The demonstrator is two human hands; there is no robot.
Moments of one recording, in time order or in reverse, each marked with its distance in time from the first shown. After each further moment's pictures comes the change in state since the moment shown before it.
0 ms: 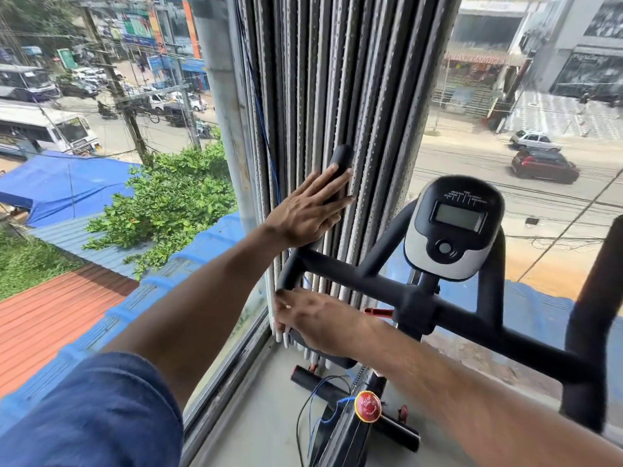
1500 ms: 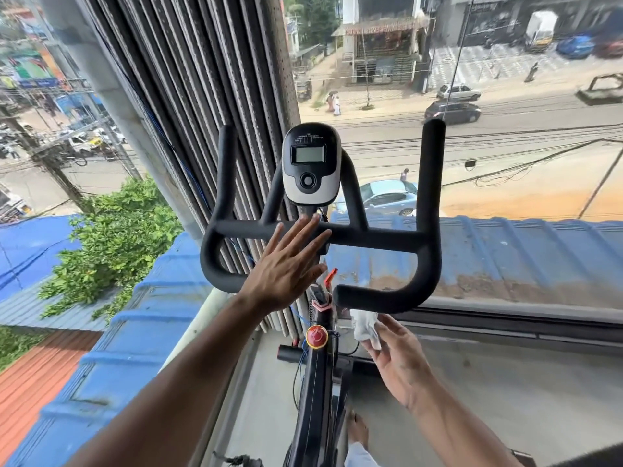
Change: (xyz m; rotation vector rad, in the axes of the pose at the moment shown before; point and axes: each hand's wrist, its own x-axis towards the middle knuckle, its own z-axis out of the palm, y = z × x) left_hand -0.060 0.236 -0.046 -0.270 -0.190 0.006; right_hand -0.260 -0.064 0.124 2.178 1.306 0.964
